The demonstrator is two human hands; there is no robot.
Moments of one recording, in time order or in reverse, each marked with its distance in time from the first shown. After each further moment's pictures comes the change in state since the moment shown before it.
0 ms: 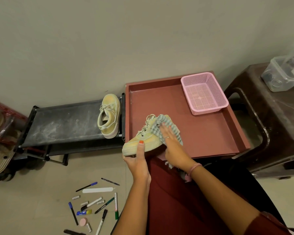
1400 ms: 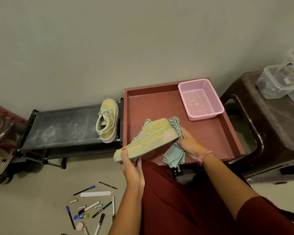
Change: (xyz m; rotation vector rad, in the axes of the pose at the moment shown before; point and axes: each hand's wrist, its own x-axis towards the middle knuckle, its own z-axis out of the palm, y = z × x) left_hand 0.004 0.009 -0.001 -0.220 0.111 -0.190; right_hand 0.025 0.034 -0.059 0.648 -0.055 0.346
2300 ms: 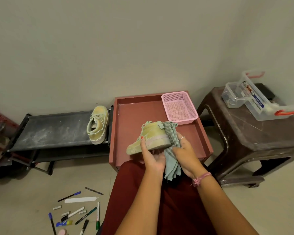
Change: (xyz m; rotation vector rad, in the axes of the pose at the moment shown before) left_hand -0.122 -0.037 0.084 -0.265 -0.156 -0.450; right_hand -0.134 -0.039 -0.012 0.285 0.119 -0.166
